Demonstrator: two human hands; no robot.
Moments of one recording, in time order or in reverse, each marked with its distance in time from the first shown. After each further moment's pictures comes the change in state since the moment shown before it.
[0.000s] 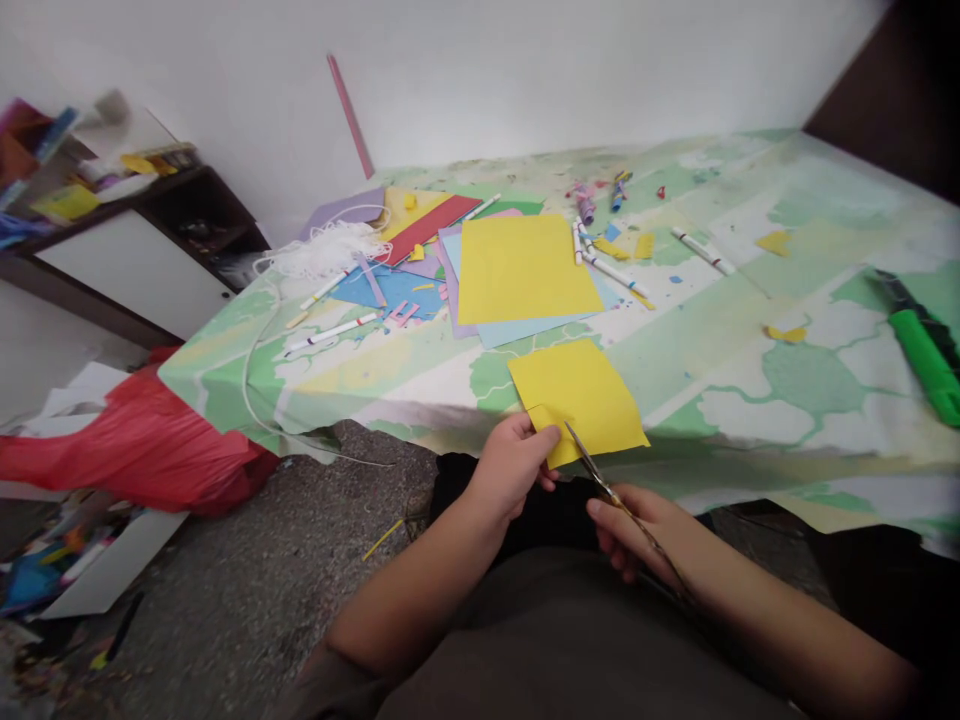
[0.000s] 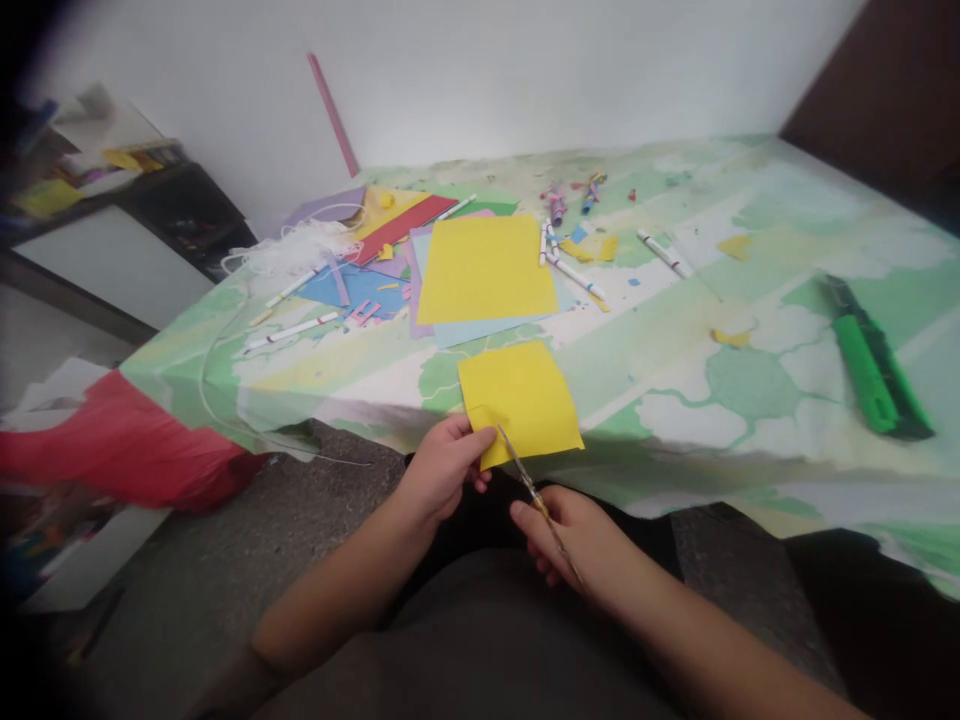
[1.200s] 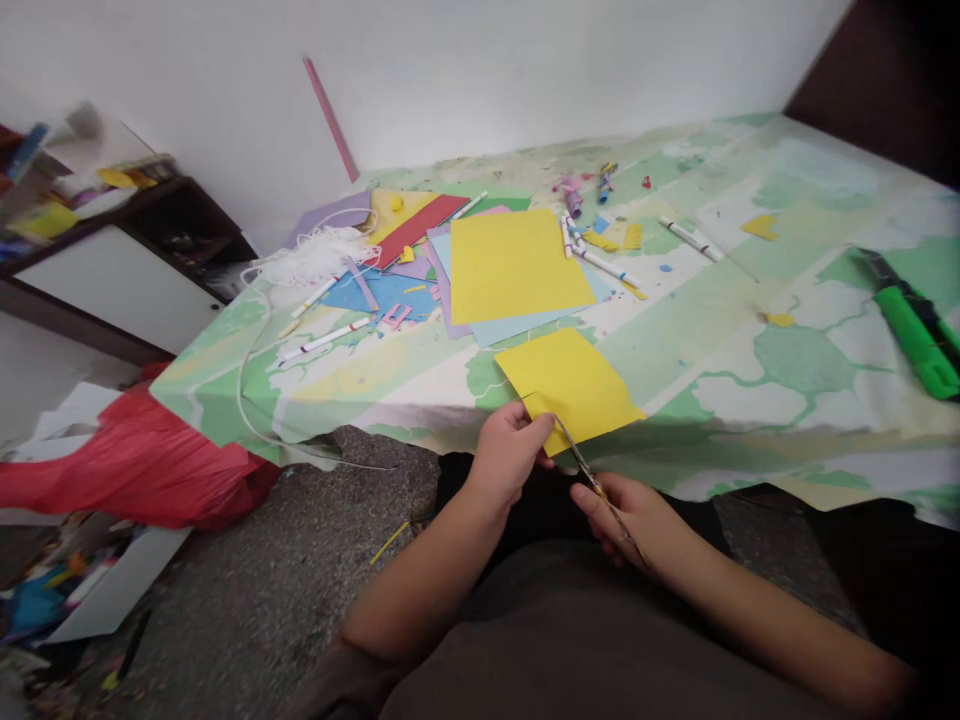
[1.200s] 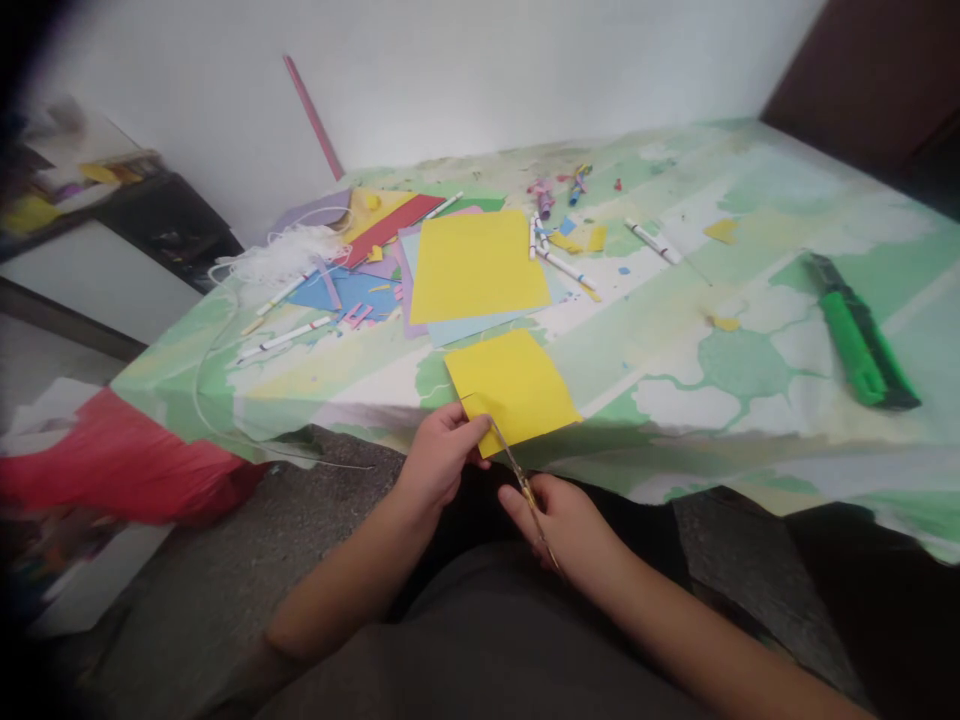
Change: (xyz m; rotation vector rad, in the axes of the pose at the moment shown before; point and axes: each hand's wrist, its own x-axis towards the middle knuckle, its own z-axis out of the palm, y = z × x) left_hand 0.006 0.001 -0.001 -0.032 0.055 0.087; right_hand 0.012 0.011 0.014 -0.060 0.031 -0.046
